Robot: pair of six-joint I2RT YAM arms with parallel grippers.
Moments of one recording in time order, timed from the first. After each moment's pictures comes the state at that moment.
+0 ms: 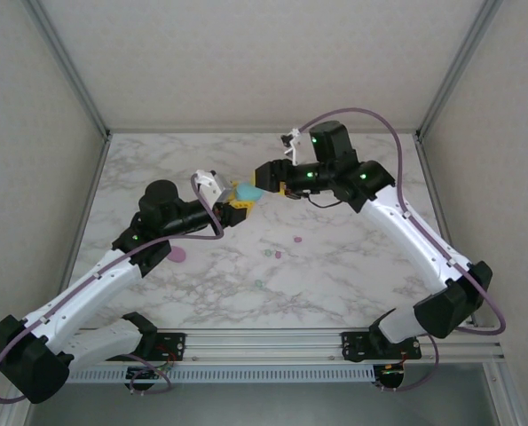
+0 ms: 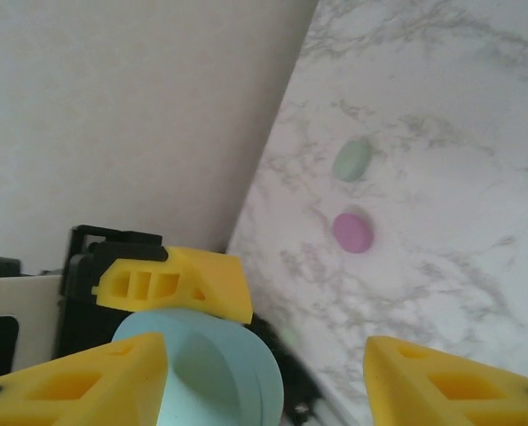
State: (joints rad) left arm -0.61 1.03 0.85 0.08 0.54 0.07; right arm 0.62 1.44 1.52 -0.65 -0.67 0.70
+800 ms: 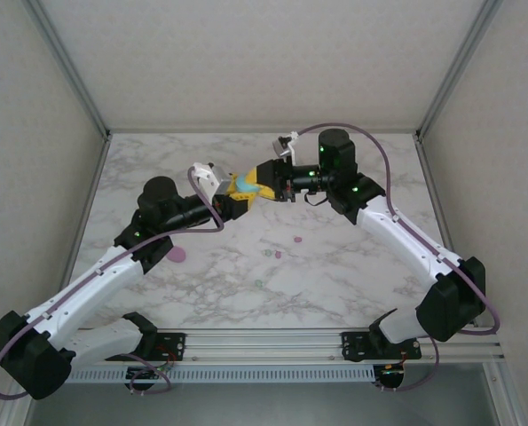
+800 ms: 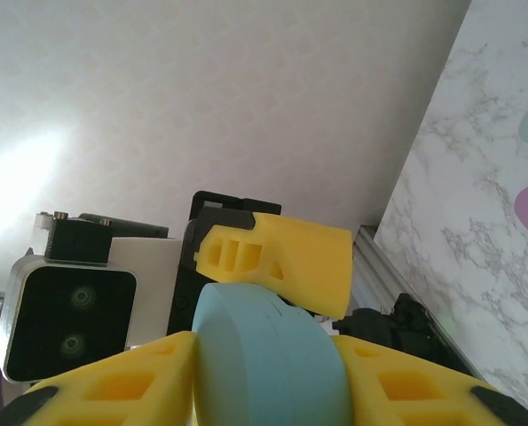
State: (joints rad) left arm -0.61 1.06 0.87 0.15 0.54 0.00; right arm 0.60 1.43 1.29 -0.07 -1.00 1.11
